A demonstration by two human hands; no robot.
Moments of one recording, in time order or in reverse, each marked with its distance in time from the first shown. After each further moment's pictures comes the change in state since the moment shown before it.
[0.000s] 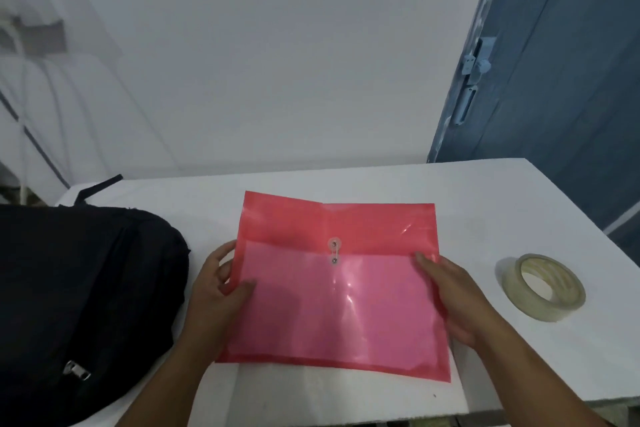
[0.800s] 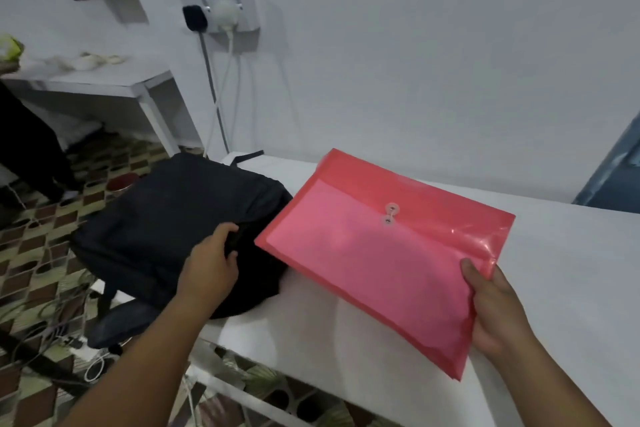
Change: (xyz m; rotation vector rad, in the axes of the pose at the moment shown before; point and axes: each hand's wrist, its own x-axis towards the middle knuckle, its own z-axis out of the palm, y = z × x) left_hand -0.041 0.010 -0.145 0.913 0.461 0.040; right_hand 0.008 0.003 0.098 0.115 -0.069 -0.025
